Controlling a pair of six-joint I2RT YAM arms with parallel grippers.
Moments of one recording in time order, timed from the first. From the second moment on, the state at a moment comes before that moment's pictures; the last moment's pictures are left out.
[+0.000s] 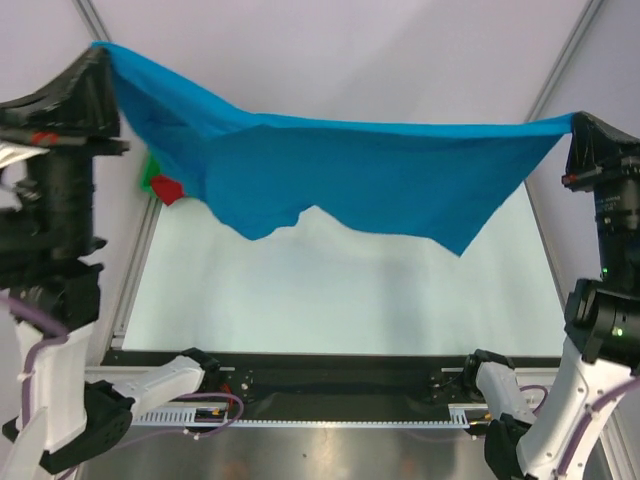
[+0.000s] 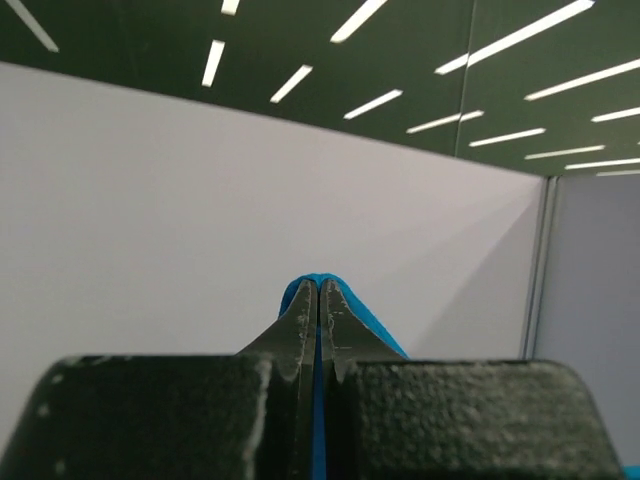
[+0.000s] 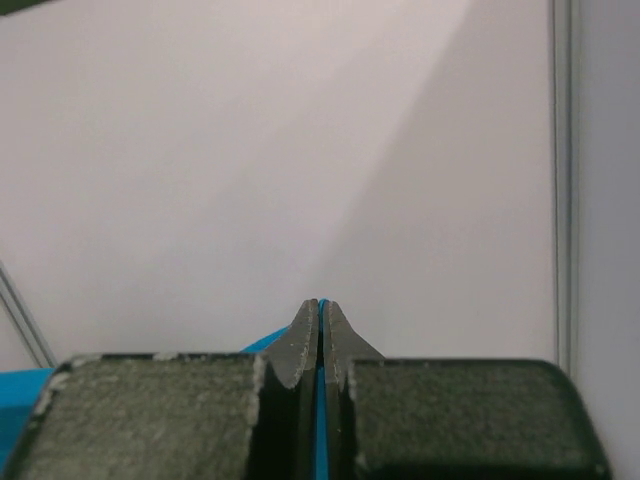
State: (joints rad) left arm -0.50 1.03 1.88 -0.05 -0.17 0.02; right arm -0.31 0.88 1.70 -0.37 -0.29 0.37
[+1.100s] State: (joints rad) left arm -0.43 2.51 2.17 0.20 -0.15 -0.03; right arm -0.37 1.83 1.01 0.38 -0.16 0.40
